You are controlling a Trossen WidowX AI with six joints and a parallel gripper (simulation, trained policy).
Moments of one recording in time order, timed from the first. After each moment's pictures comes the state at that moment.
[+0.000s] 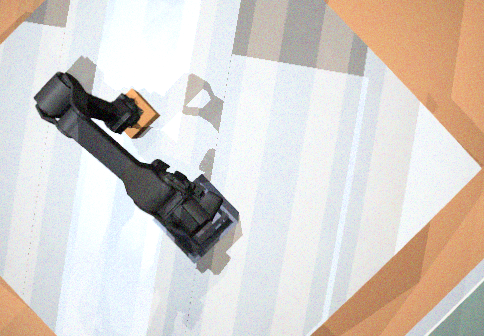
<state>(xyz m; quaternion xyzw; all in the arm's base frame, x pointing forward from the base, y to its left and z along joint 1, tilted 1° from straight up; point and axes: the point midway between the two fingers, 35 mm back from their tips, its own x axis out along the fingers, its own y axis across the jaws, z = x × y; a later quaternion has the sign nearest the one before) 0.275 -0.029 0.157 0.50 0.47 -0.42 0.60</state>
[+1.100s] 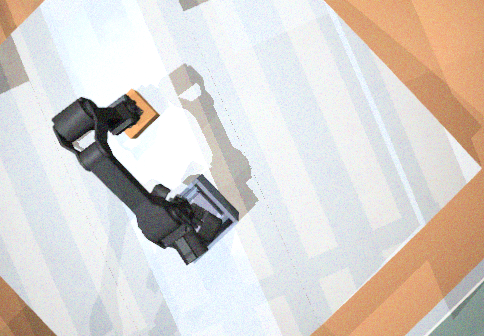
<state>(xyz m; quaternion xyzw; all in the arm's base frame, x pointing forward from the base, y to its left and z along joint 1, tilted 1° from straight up) 0.308 -0.082 0.108 0.48 0.49 -0.42 0.59</state>
